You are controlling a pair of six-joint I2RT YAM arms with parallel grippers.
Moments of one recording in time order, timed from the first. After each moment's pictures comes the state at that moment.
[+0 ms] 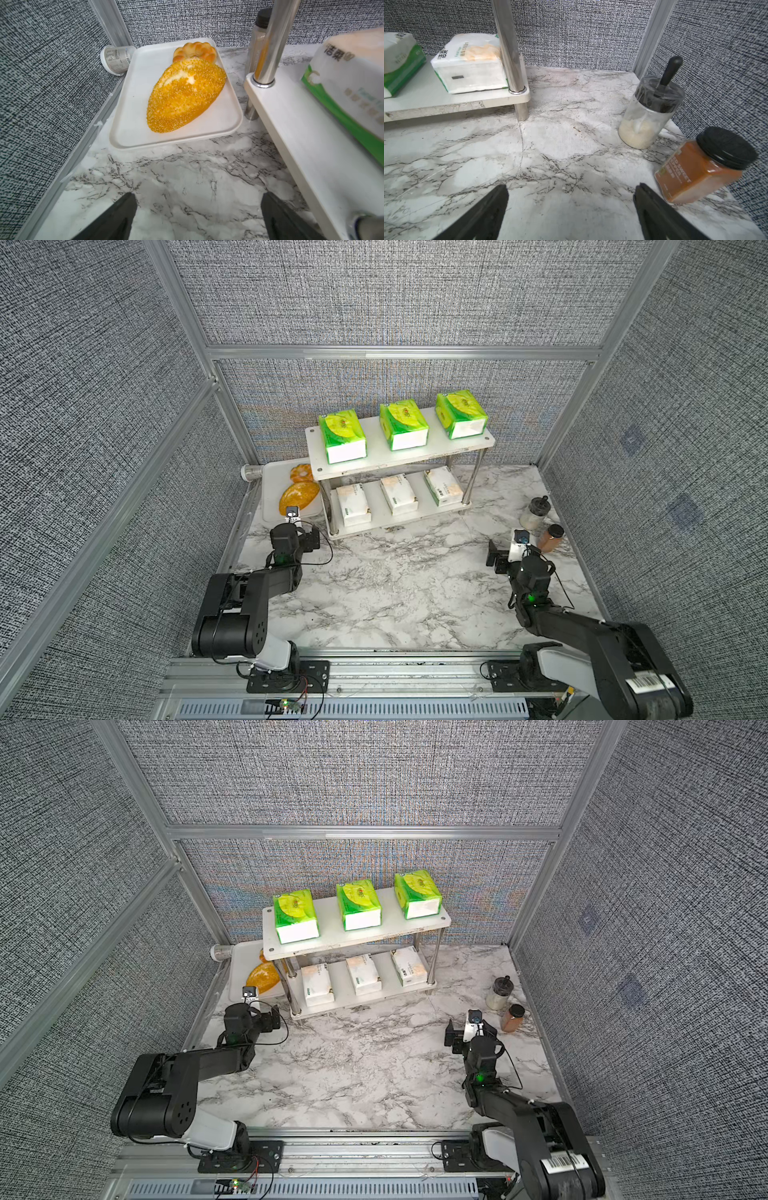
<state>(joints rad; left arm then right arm) -0.03 1.52 0.46 0.61 -0.09 0.03 0.11 1.25 0.14 0.87 0.17 -0.04</state>
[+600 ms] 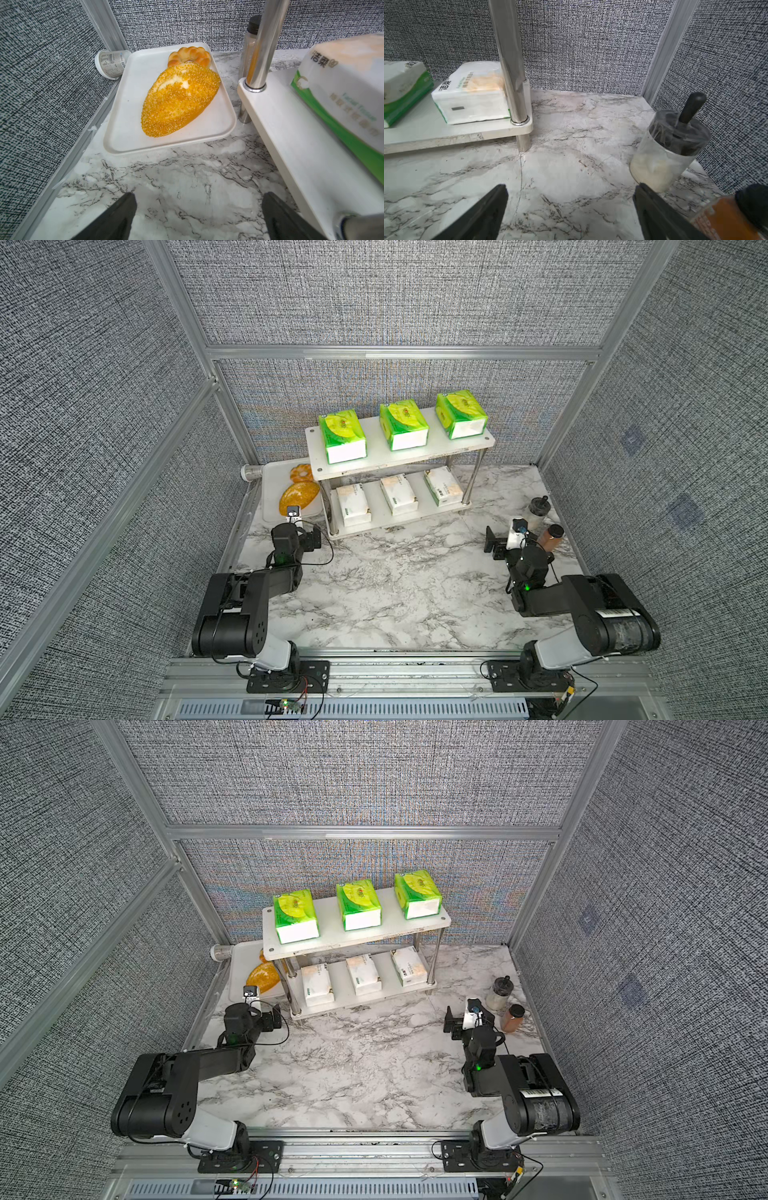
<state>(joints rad) -0.03 1.52 0.46 0.61 -0.08 0.03 0.03 1.52 0.22 1.15 0.07 -0.05</state>
